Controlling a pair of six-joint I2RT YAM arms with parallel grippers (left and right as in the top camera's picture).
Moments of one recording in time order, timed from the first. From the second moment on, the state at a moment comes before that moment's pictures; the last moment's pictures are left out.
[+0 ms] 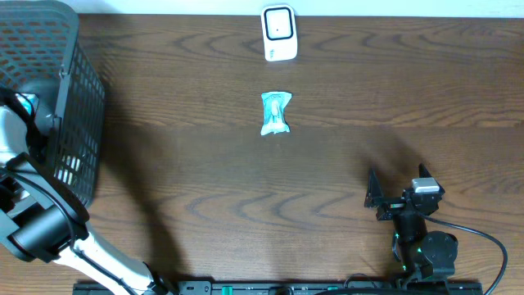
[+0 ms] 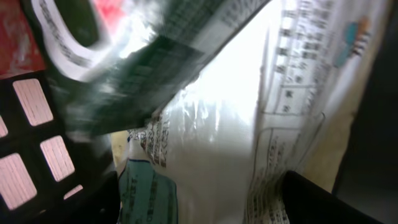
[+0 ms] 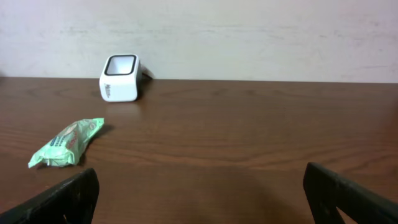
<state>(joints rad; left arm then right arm) 0.68 2.03 1.56 -1.10 -0.27 -0.66 0.06 0.01 0.01 -0.07 -0.03 0.02</state>
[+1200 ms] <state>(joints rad) 0.71 1.71 1.57 -0.94 0.11 -0.64 0.06 0.01 0.01 -0.07 -0.03 0.02</state>
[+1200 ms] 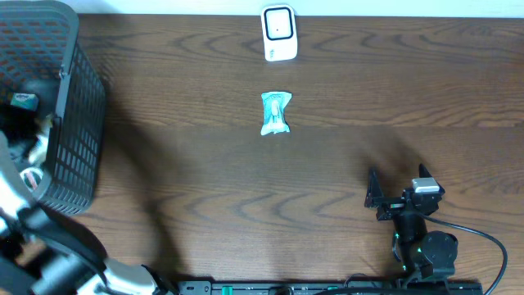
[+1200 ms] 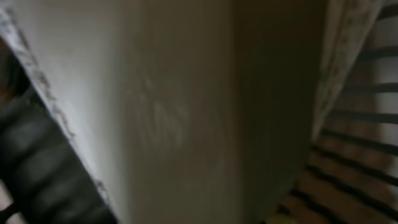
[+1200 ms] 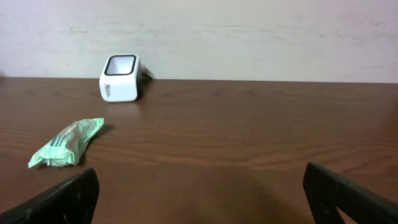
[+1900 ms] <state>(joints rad) 0.40 1.25 1.57 -0.58 0.46 -0.57 0.06 0.01 0.01 -0.07 -0.03 0.02</state>
